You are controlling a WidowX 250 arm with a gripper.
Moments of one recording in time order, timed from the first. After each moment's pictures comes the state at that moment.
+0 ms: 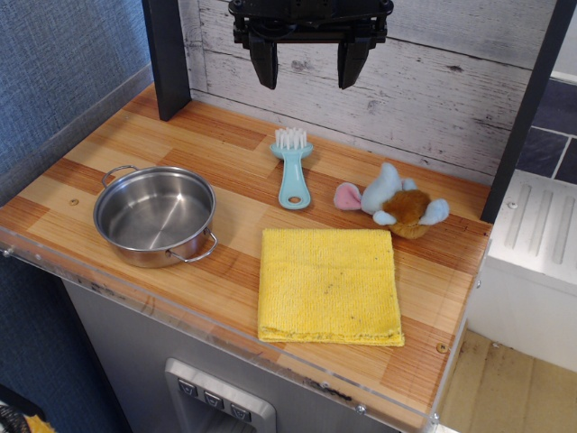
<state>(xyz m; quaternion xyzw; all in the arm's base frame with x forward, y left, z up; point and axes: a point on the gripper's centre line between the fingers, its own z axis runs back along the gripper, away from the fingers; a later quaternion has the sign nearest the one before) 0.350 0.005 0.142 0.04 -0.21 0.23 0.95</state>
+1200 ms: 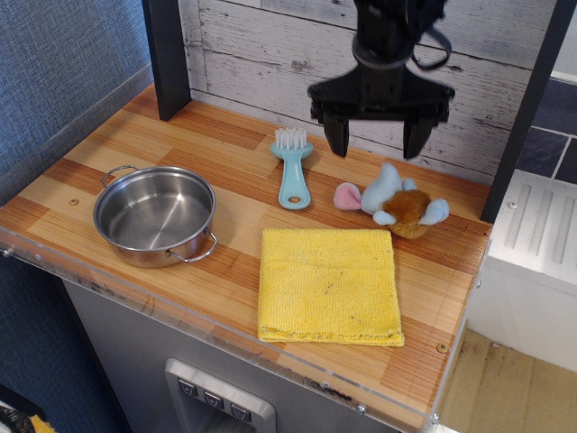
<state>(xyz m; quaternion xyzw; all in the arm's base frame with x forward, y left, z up) 0.379 -0.049 0.069 0.00 -0.18 0.16 0.97</state>
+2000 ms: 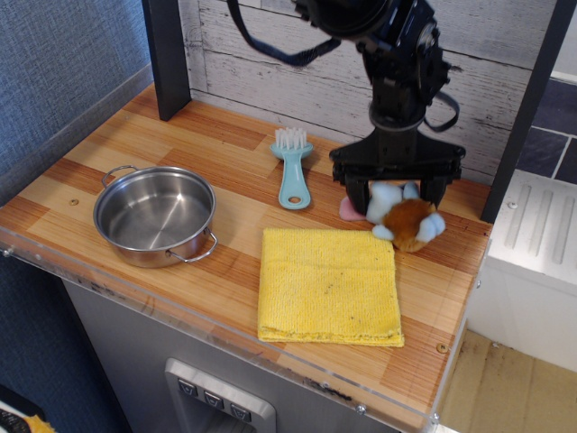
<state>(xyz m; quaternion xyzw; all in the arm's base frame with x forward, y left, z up) 0.376 -0.072 0.016 -0.05 -0.12 0.18 0.97</state>
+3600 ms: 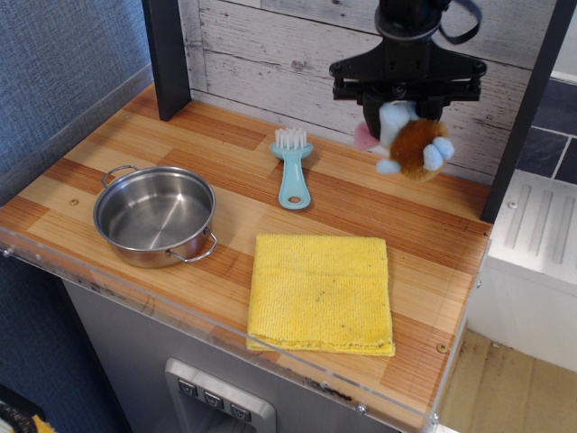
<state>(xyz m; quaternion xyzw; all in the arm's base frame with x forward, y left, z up) 0.370 -0.068 0.106 -0.03 -0.20 0.13 0.97</state>
